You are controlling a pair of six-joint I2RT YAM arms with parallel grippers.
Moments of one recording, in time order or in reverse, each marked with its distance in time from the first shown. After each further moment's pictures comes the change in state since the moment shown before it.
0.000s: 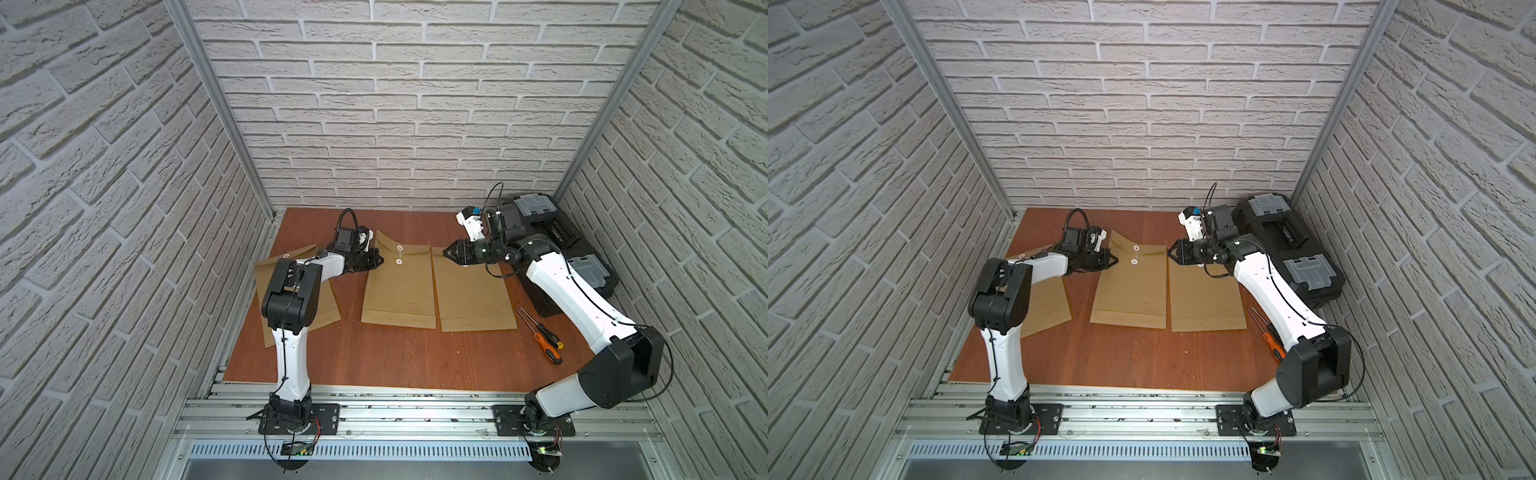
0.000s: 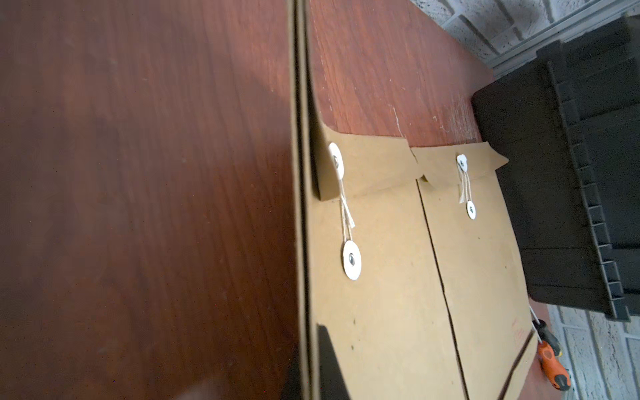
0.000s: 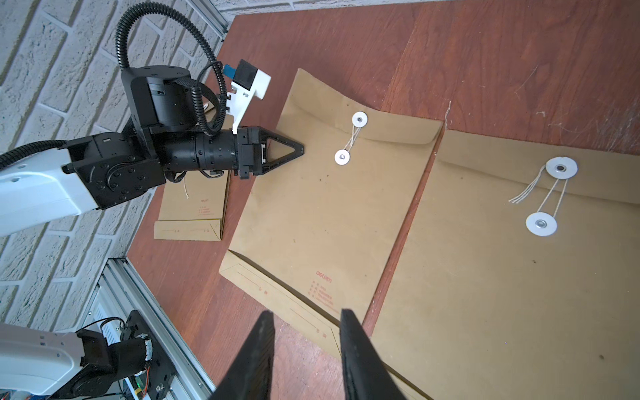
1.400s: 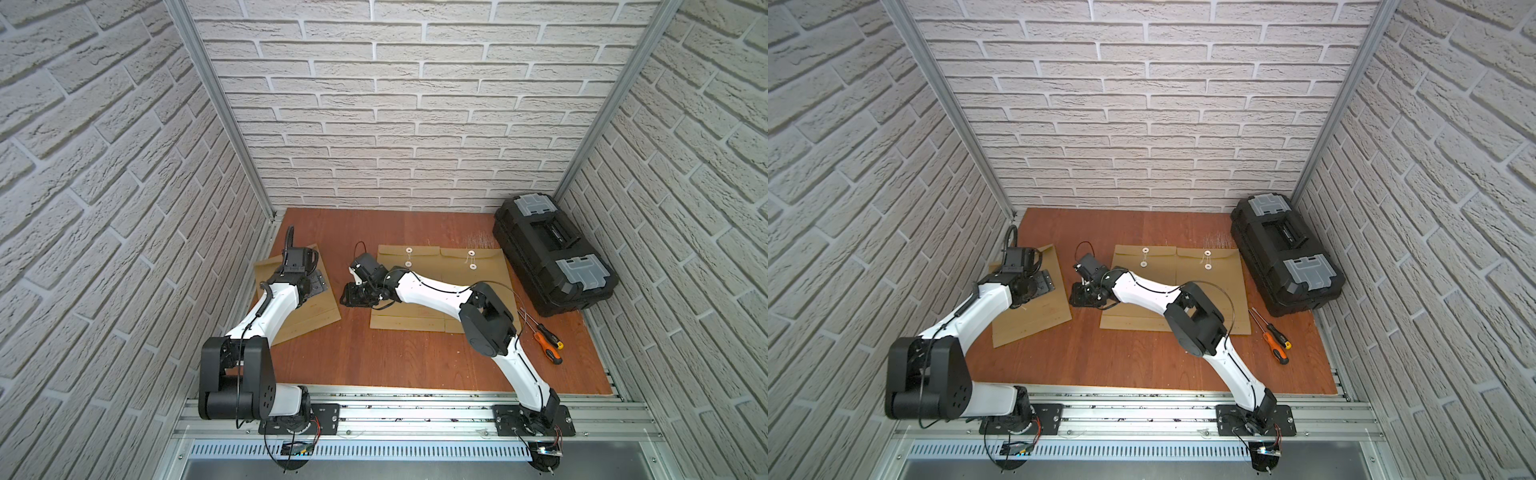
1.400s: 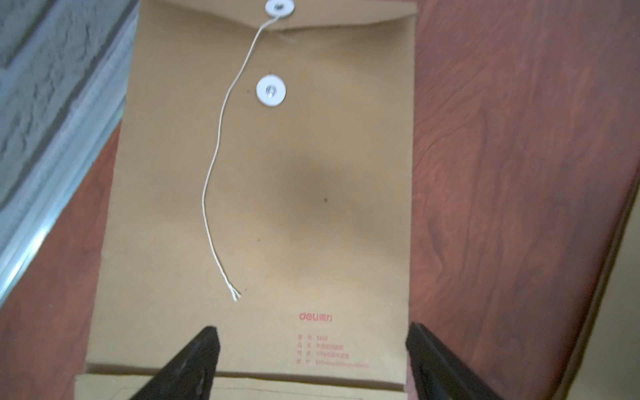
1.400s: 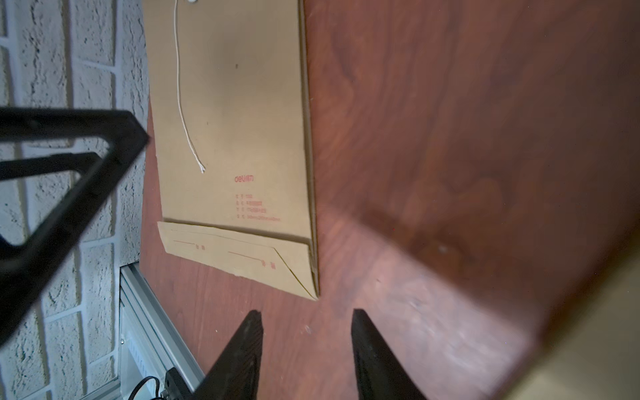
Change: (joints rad) left arm 0.257 -0.694 -0.450 -0.484 -0.731 -0.103; right arm 0.600 0.850 0.518 0.244 0.171 0.586
